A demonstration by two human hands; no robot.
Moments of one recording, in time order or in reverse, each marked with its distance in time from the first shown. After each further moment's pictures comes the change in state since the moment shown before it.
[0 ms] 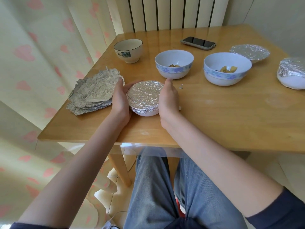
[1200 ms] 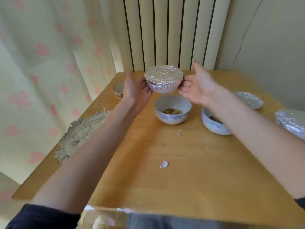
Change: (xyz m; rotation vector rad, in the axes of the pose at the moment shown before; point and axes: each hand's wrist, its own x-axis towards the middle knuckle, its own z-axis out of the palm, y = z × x) left_hand 0.108 0.085 0.076 -0.446 -0.304 -0.006; right_hand 0.104 -0.148 -0.039 0.186 -0.361 0.000
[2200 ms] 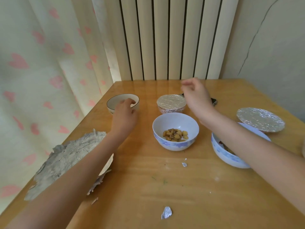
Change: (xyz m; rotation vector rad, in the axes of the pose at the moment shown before) left_hand 0.070 -0.018 -0.075 1.575 0.307 0.424; right_hand 0.084 0.015 -0.016 -0.757 0.301 -0.497
